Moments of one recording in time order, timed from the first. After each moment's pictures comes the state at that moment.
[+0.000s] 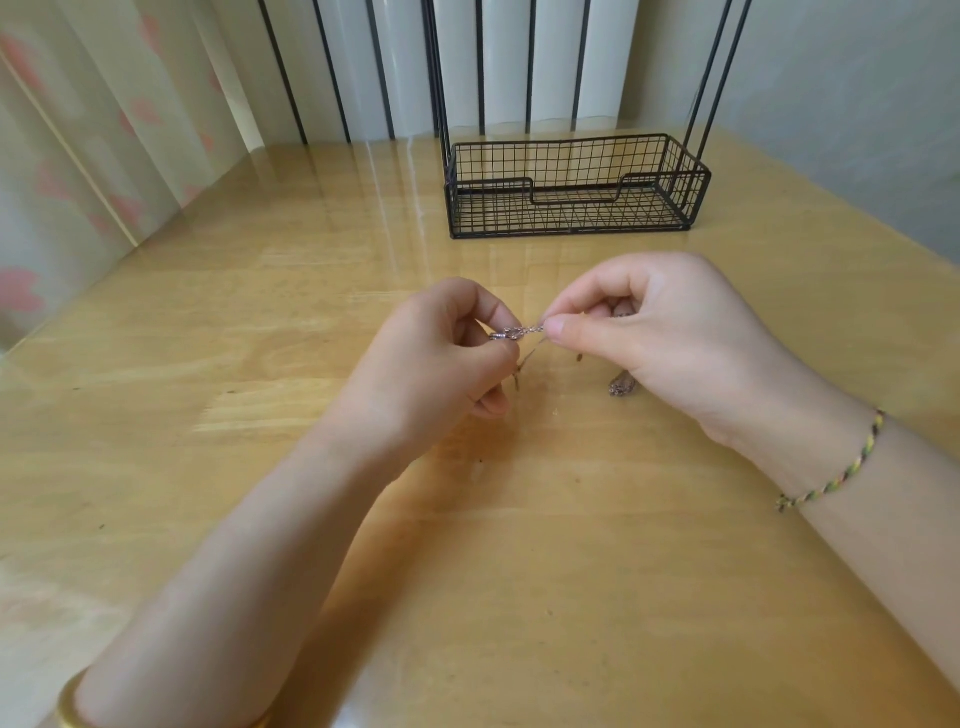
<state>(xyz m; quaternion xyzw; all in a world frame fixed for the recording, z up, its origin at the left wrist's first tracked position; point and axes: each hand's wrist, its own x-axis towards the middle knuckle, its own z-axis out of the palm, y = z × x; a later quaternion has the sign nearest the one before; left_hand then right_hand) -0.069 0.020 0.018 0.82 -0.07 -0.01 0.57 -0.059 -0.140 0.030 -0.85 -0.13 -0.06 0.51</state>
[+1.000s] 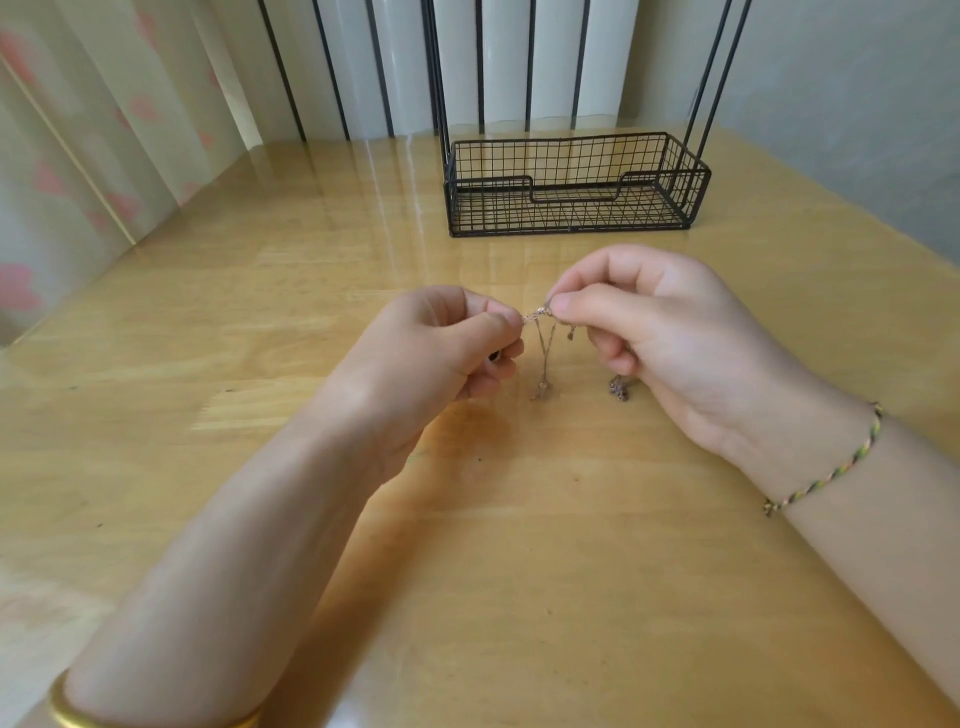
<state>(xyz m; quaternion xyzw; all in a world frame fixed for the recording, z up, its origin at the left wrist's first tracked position) -0.070 0.018 0.021 0.74 -0.02 -0.05 0.67 -0.059 -0.138 0.028 -0.77 -0.08 -0.01 0.64</state>
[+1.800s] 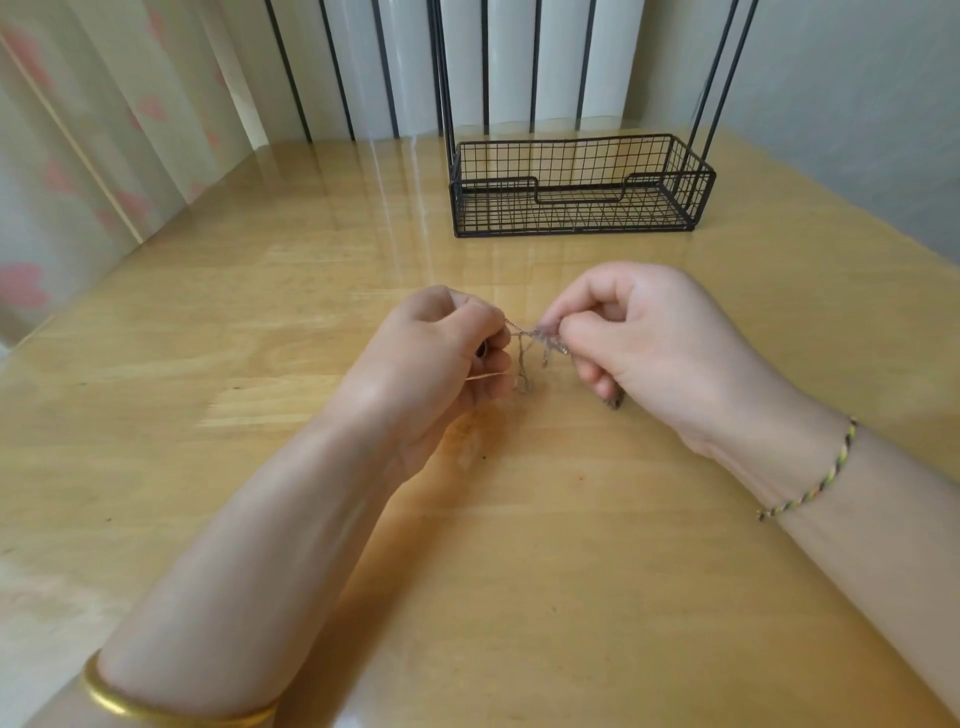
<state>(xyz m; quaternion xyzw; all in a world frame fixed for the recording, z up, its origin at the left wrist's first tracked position) -0.069 0.013 0.019 0.67 0.05 -0.04 0.74 -0.063 -0.129 0.026 -0.84 -0.10 -0.04 0.52</state>
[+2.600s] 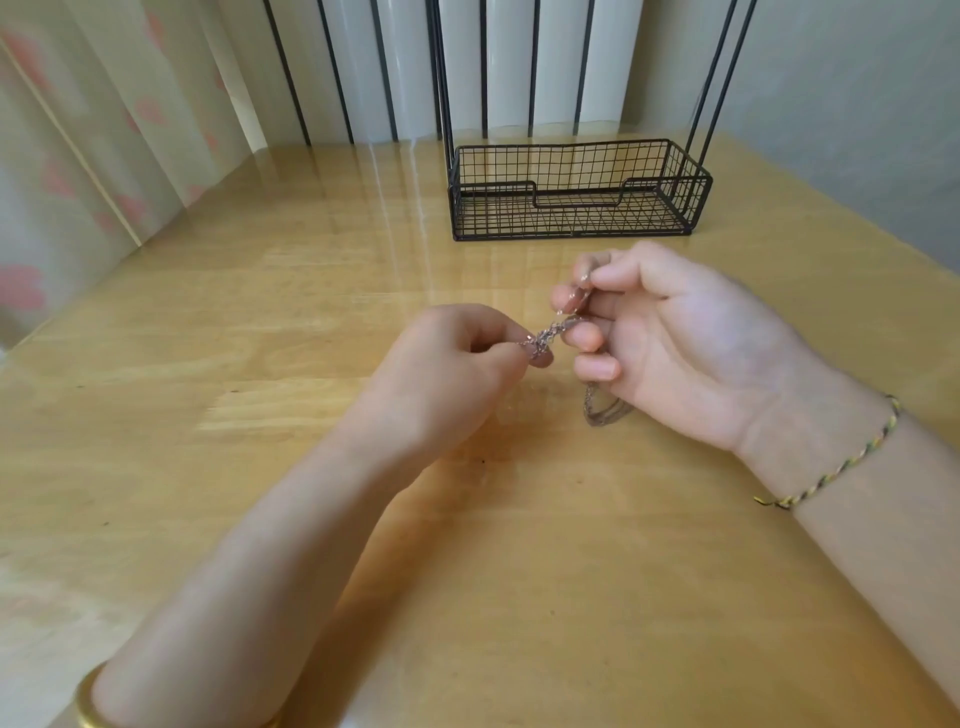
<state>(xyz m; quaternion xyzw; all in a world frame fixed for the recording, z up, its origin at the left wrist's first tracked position) -0.074 0.011 0.021 0.85 -0.05 0.00 0.52 -0.053 -0.141 0.033 -0.57 -0.06 0.16 0.80</state>
